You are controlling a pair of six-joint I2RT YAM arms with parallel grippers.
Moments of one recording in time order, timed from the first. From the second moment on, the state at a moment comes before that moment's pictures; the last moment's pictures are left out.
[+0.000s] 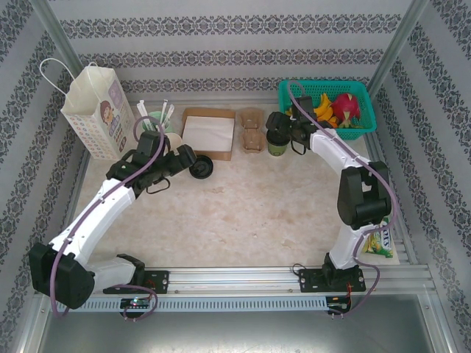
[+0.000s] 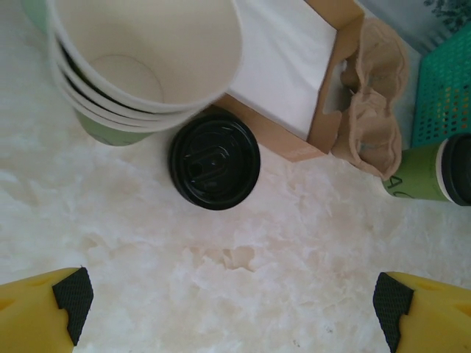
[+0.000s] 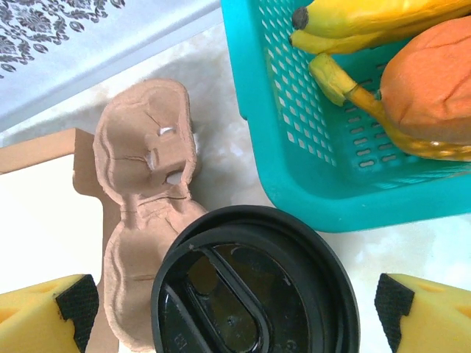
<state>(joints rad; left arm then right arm) -0.32 1.20 1.08 -0.69 0.00 -0.80 0.21 1.82 1.41 -0.37 -0.04 0.58</state>
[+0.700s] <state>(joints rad) 0.11 1.44 1.63 -0.97 -0.28 -0.90 0.21 1.34 1.08 -0.35 0.08 0.58</state>
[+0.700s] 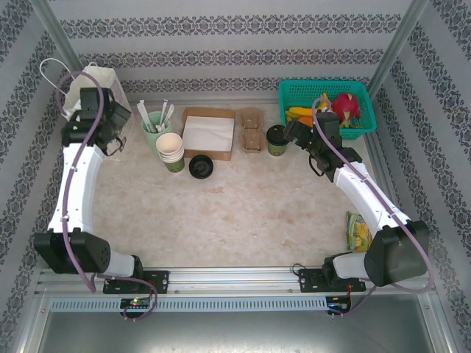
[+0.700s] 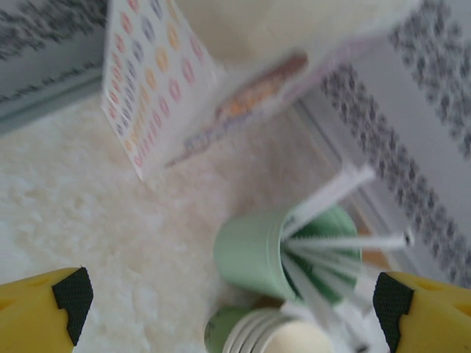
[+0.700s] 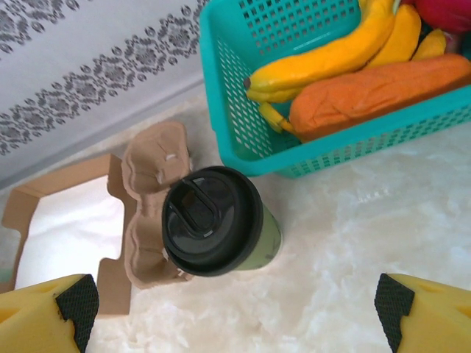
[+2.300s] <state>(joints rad) 0.32 1.32 1.59 -1.18 -0.35 -0.88 0.26 1.40 1.17 -0.41 -0.03 0.54</state>
